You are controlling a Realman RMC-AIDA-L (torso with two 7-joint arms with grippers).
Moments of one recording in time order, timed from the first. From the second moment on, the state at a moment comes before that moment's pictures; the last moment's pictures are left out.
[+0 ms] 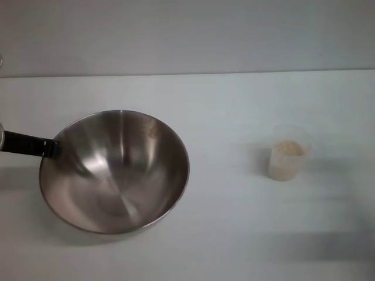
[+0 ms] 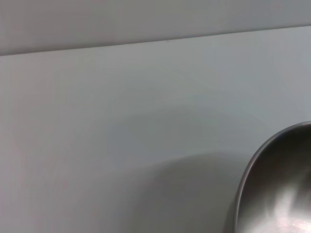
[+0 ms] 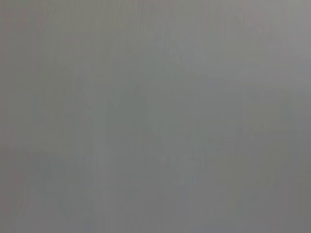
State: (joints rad) left arm -0.41 -2.06 -1.87 -1.46 2.64 -1.29 0.30; right arm 0.38 2.08 0.64 0.07 -1.91 -1.53 0.02
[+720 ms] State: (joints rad) left arm -0.56 -2.06 -2.00 -1.44 2.58 -1.41 0.34; right arm 0.38 2.08 0.64 0.07 -1.91 -1.51 0.02
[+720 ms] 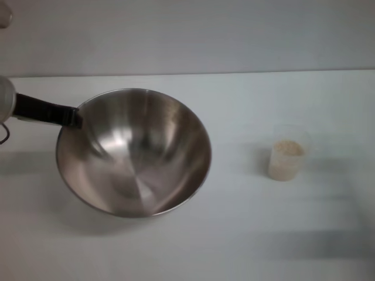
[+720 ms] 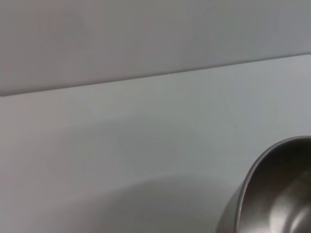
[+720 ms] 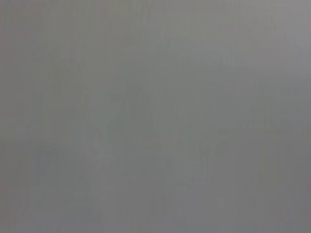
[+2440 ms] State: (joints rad) left arm -0.77 -2.07 -1.81 -1.08 2.46 -1.17 0.33; right arm 0.38 2.08 0.64 0.05 -1.91 -1.52 0.02
